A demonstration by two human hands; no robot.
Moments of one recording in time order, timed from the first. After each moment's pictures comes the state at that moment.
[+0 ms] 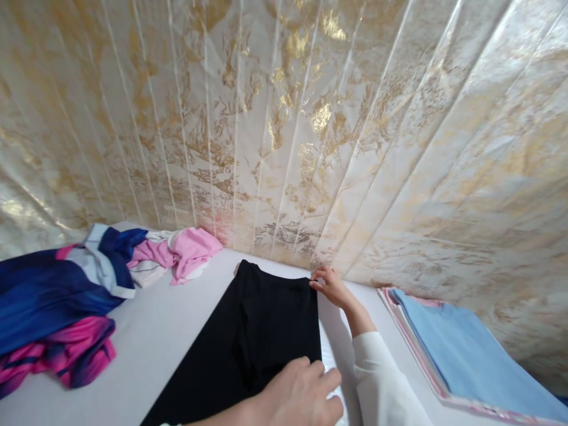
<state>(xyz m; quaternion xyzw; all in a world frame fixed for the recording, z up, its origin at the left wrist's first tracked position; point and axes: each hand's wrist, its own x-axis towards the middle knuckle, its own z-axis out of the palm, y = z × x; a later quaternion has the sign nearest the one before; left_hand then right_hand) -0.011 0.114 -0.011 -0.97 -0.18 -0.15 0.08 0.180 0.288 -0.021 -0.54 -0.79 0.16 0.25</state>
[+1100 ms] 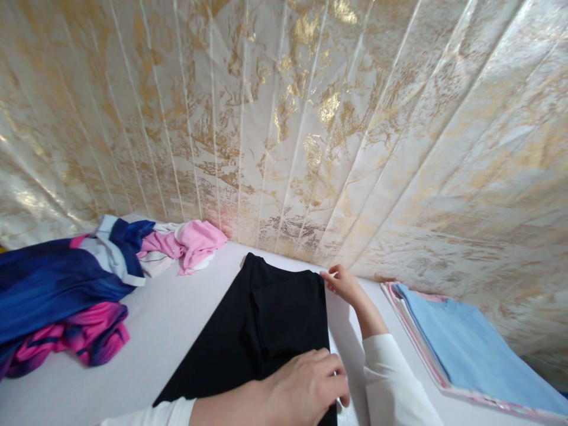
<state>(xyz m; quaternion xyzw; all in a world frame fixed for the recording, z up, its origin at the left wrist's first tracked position) -0.015 0.114 -0.011 -0.95 -0.17 -0.18 -0.16 0.187 0.271 -0.020 -0.67 -0.68 0.17 0.25</state>
